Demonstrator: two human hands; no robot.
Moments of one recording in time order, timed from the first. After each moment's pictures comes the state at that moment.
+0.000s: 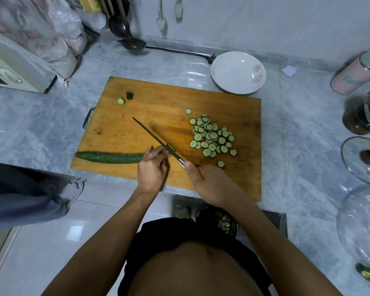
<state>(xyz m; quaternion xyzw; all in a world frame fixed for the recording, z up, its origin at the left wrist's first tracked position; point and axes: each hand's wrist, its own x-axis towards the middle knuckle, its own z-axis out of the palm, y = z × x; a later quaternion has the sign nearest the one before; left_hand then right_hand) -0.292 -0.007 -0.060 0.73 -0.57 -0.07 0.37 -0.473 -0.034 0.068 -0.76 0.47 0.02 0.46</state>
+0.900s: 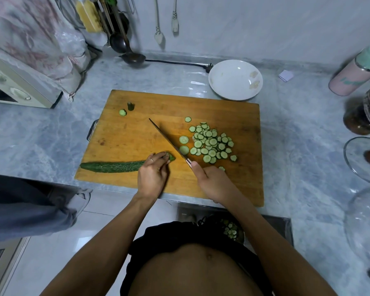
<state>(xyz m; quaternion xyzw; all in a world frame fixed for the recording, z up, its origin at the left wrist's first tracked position) -0.289 -0.011 -0.050 0.73 -0.57 -0.07 0.36 -0.476 -0.052 0.036 -0.71 0.53 -0.02 0.46</state>
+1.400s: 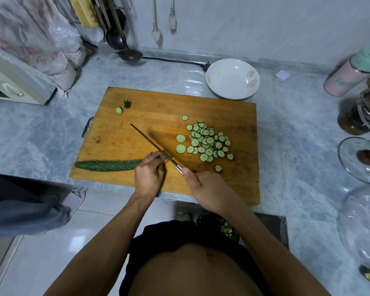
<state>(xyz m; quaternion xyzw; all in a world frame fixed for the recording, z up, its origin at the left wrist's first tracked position) -0.291 -0.008 -0.047 0.72 -0.57 -0.08 0.38 -0.478 -0.032 0.057 -0.76 0.48 -0.01 0.44</state>
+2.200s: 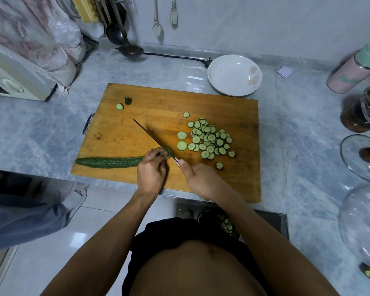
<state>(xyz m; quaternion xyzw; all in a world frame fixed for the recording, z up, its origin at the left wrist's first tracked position) -0.296 -0.009 -0.045 0.72 -0.58 -0.07 0.38 -0.459 -0.045 0.046 -0.74 0.50 0.03 0.46</state>
